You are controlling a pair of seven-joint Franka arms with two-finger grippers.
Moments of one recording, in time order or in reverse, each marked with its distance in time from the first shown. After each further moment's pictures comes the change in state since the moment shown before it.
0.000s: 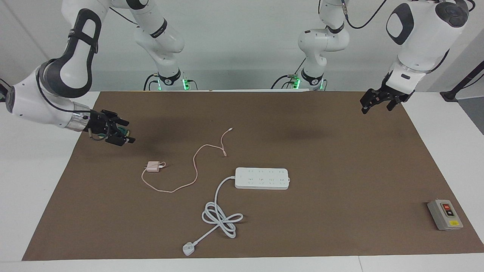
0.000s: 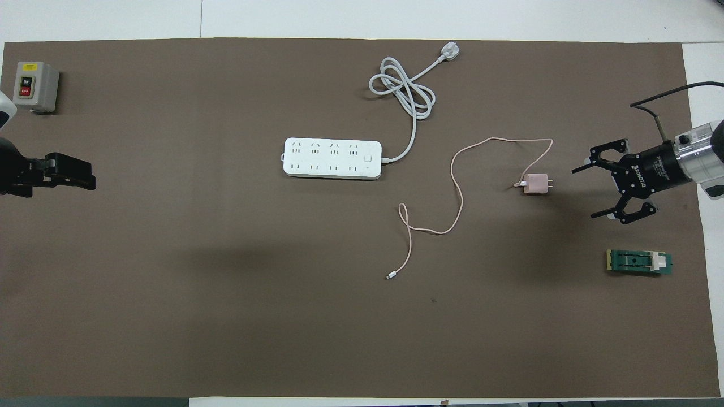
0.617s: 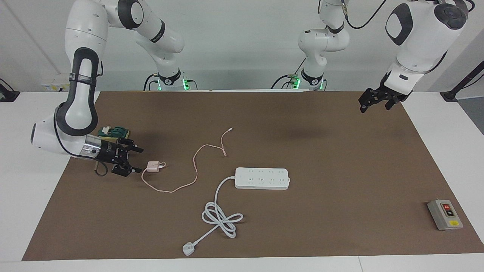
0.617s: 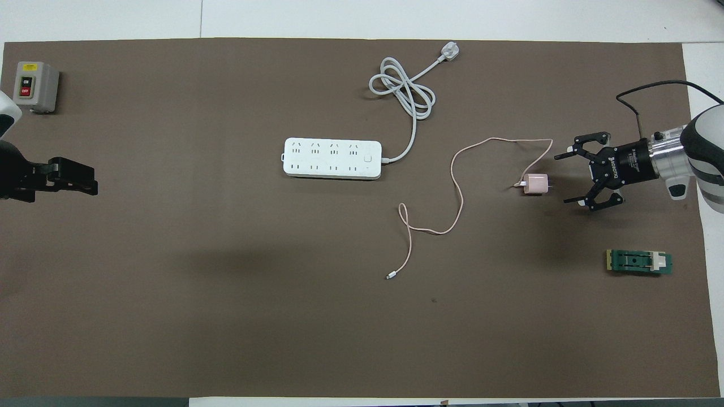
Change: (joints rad) left arm 0.000 0.000 -0.005 -0.004 -0.001 -0.025 0.000; right arm 0.009 0.096 0.007 -0.020 0.139 0.141 0.049
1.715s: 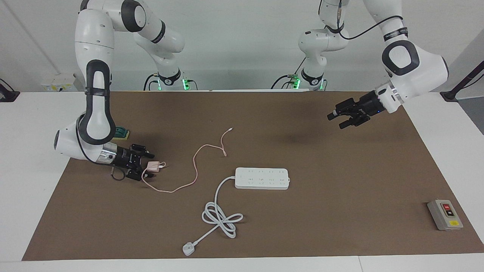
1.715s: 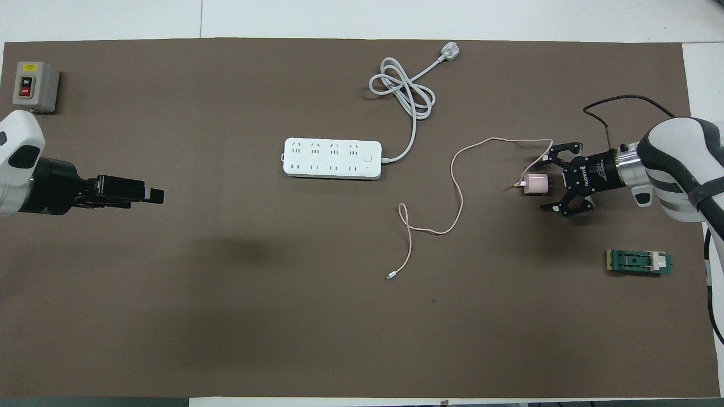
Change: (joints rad) left arm 0.087 0.025 0.015 -0.325 -0.895 0.170 0.437; right arm 0.043 0.030 0.002 -0.090 0.048 0.136 -0.085
